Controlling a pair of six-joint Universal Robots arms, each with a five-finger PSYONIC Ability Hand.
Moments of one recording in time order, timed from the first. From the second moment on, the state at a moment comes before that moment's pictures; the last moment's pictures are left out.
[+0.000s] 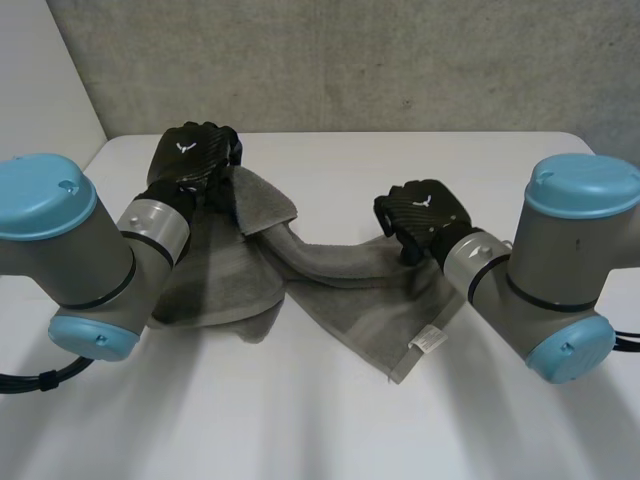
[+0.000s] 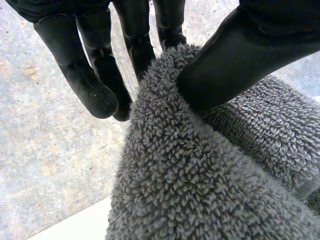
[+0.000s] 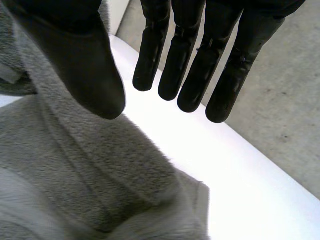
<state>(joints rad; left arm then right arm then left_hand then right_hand) 4.29 -2.00 -1.48 3.56 -1.49 3.20 2.04 -1.05 1.38 -0.11 1.35 2.81 1.58 1.59 1.60 1.58 1.58 0.96 0.96 0.96 0.96 0.79</state>
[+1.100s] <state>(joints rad) 4.34 -1.93 -1.49 3.37 -1.39 3.04 1.96 -1.24 1.62 0.14 1.16 2.30 1.58 1.59 1.60 1.58 1.58 1.07 1.08 1.08 1.09 0.91</state>
